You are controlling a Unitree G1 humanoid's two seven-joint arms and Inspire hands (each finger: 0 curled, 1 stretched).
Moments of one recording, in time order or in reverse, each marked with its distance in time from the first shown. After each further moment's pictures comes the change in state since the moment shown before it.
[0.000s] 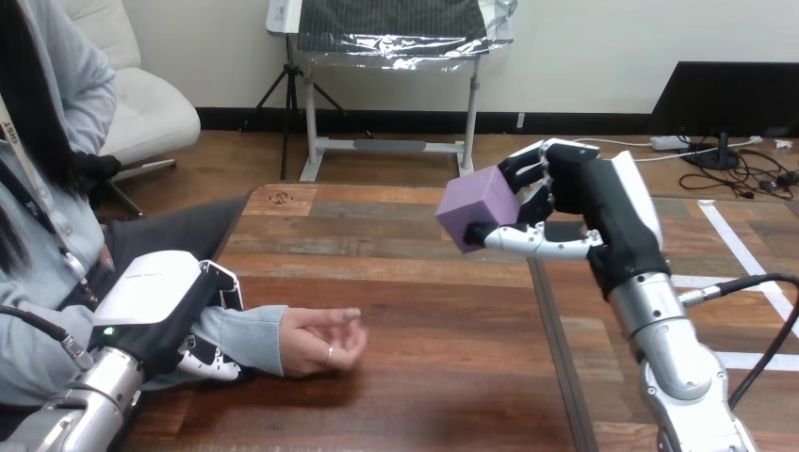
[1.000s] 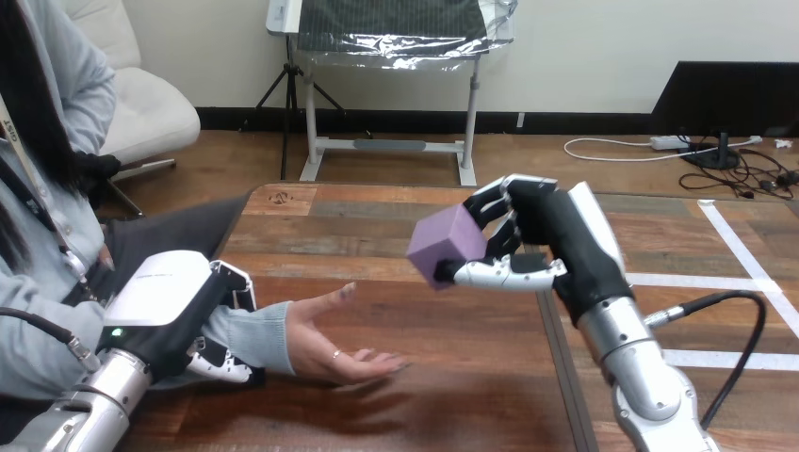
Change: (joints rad) left arm 0.023 0.001 0.001 -0.048 -0.008 -0.042 0.001; right arm 0.023 0.036 0.059 0.052 -0.044 -0.011 0.000
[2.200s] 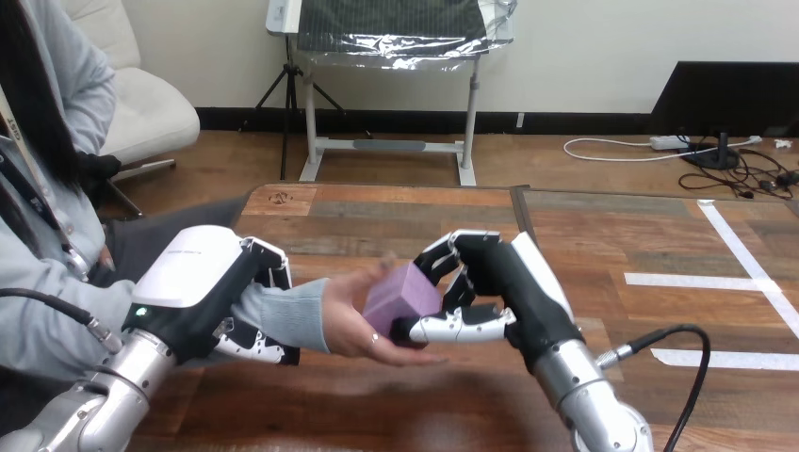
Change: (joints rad) left arm 0.038 0.005 0.011 -0.203 -0.044 -0.024 -0.047; right arm 0.075 0.073 0.083 0.011 -0.072 0.020 -0.003
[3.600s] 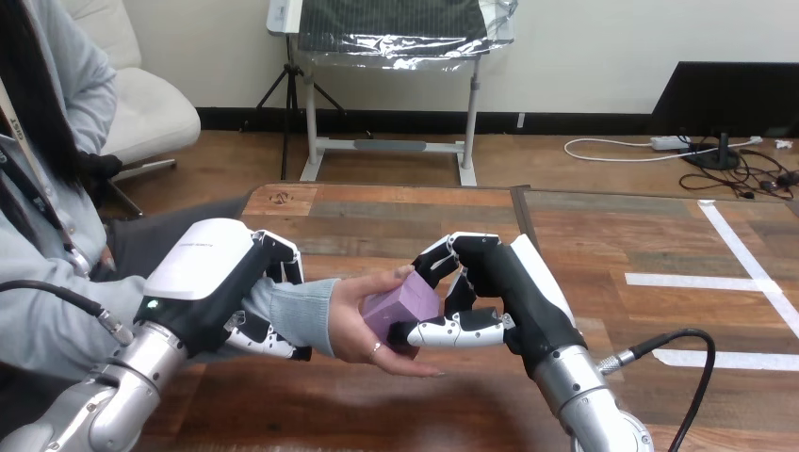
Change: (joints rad) left arm 0.000 -0.022 0.010 -0.046 -0.028 0.014 -0.050; right arm 0.052 0.003 0.033 -0.097 -0.032 0.024 -0.024
